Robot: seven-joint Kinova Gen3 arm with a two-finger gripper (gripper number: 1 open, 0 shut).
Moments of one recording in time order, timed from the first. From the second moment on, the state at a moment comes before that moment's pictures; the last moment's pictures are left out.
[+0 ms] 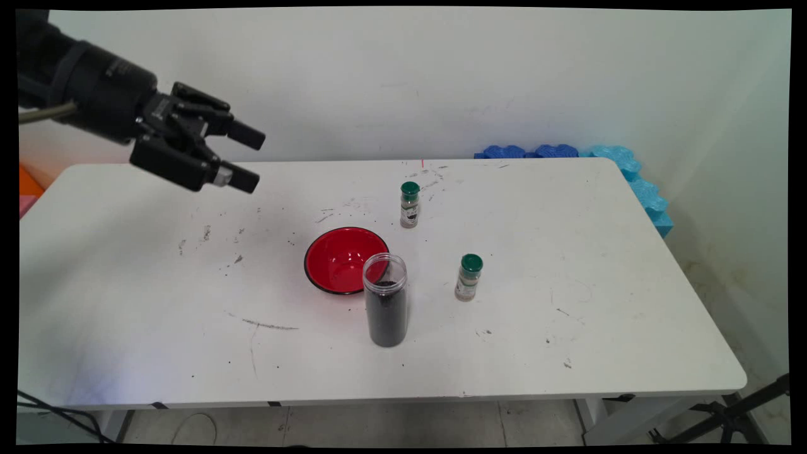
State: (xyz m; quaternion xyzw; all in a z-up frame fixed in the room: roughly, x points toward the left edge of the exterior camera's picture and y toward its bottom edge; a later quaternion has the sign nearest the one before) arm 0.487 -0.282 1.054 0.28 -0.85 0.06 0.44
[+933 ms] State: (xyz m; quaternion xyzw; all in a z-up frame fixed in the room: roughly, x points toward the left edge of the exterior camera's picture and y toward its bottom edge) arm 0.476 -0.249 0.949 0.27 -0.86 0.03 0.44
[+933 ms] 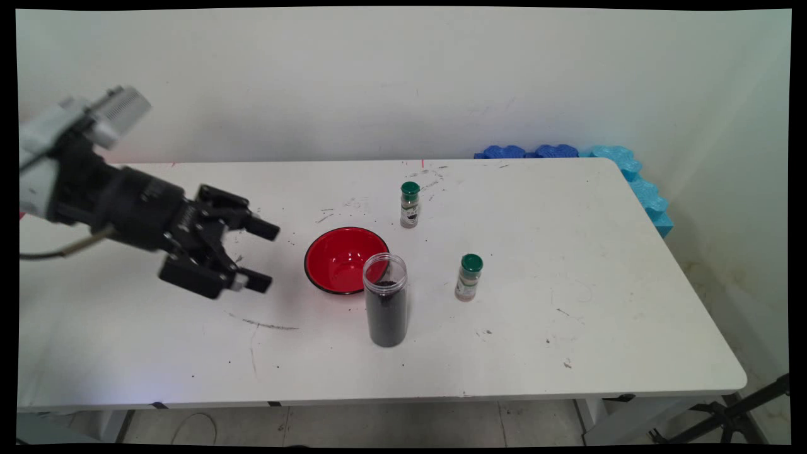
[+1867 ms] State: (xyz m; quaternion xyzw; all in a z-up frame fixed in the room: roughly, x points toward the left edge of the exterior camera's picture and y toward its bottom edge) arm 0.409 -0.294 0.843 0.26 -0.86 0.04 0.43
